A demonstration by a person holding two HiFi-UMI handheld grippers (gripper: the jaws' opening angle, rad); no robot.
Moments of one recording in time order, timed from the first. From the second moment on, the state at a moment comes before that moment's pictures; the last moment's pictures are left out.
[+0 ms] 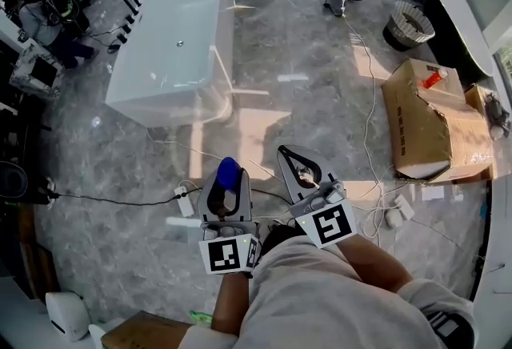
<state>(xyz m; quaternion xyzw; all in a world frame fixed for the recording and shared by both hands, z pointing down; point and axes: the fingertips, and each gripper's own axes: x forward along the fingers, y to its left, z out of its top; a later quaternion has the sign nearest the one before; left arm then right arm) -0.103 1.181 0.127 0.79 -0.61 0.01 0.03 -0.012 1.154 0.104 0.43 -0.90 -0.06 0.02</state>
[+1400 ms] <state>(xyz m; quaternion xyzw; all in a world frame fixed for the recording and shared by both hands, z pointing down) -0.011 0.819 0.118 0.78 -0.63 0.03 0.03 0.105 0.781 0.101 0.43 -0.90 -0.04 0.00</state>
